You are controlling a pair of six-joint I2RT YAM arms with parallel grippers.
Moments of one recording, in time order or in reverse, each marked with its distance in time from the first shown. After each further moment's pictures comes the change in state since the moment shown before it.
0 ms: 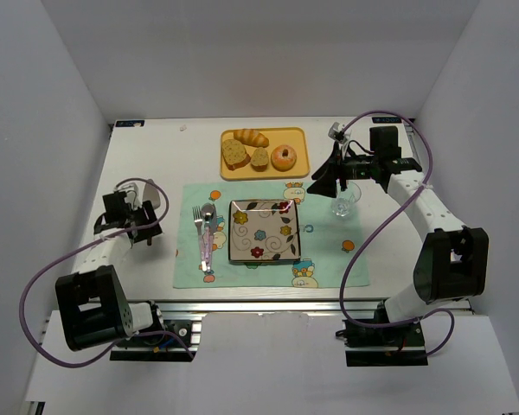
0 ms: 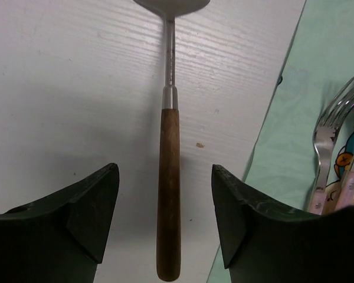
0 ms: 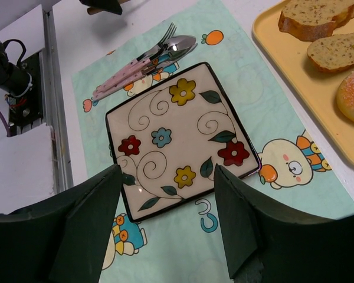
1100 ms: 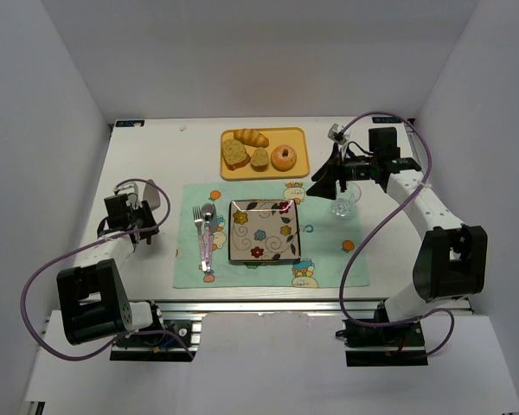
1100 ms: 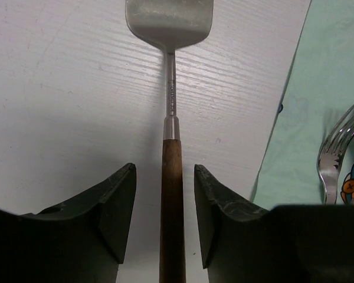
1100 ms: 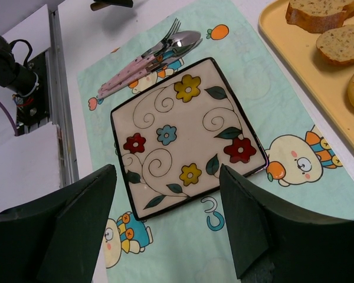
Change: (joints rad) left arm 0.000 0.035 -0.085 0.218 0.001 -0.008; right arm 0.000 0.010 0.000 -0.020 -0.010 0.006
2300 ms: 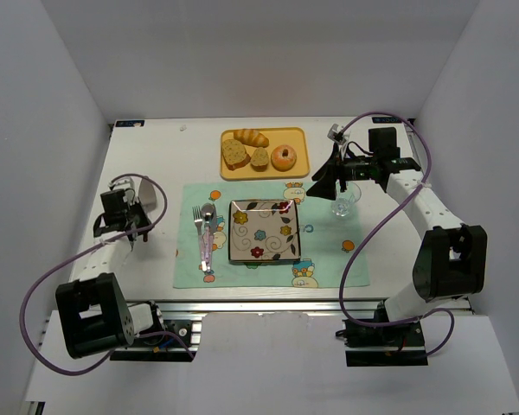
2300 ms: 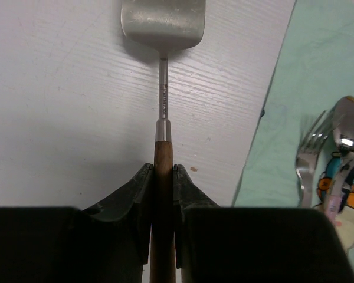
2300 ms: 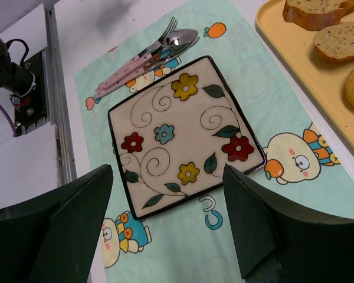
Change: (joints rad) left arm -0.009 -0.084 0.037 -0.089 -0.030 -0.018; right arm 0.000 0.005 0.000 0.000 0.011 0.000
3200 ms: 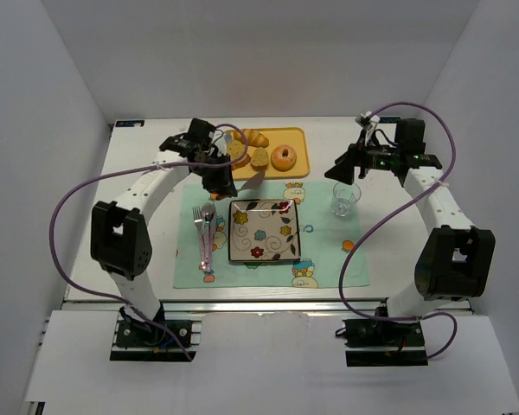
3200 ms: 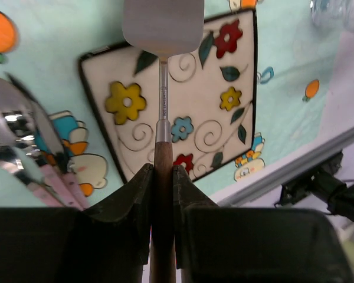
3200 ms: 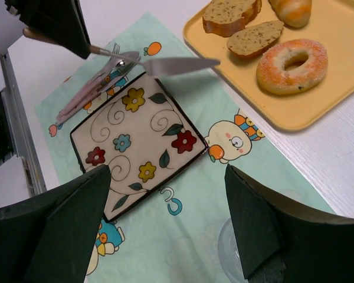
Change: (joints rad) left arm -0.581 0.560 0.978 -0.718 0.280 -0.197; right arm -0.141 0.000 0.047 0.057 0.047 0.097
